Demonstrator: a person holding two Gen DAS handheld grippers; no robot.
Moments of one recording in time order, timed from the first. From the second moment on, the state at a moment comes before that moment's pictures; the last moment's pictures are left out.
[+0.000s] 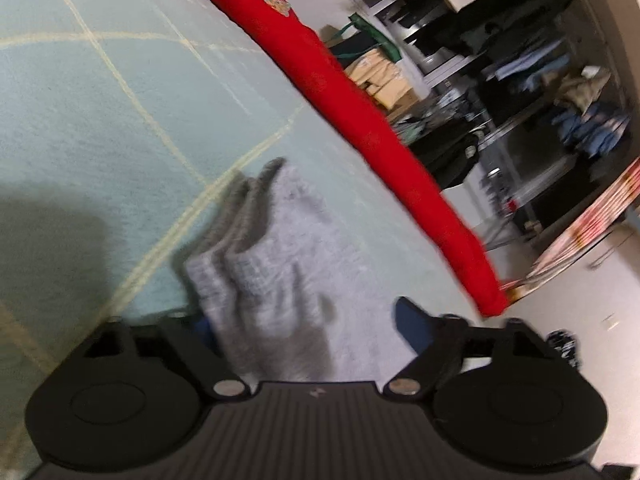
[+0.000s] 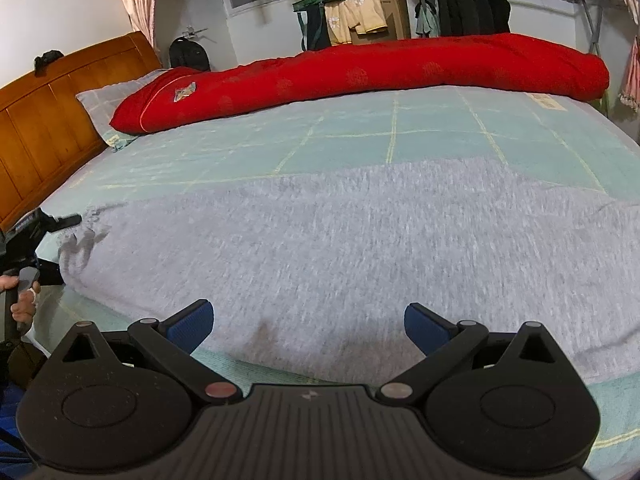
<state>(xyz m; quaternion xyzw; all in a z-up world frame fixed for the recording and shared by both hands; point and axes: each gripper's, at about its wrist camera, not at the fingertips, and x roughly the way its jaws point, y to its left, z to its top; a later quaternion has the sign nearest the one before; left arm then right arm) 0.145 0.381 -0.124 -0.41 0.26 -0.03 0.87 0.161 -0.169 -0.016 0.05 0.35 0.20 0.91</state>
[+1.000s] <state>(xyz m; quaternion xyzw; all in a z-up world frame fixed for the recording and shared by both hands) 0.122 0.397 -0.135 -0.42 0.27 0.00 0.87 0.350 0.052 -0.032 0.20 0.44 0.40 0.78</state>
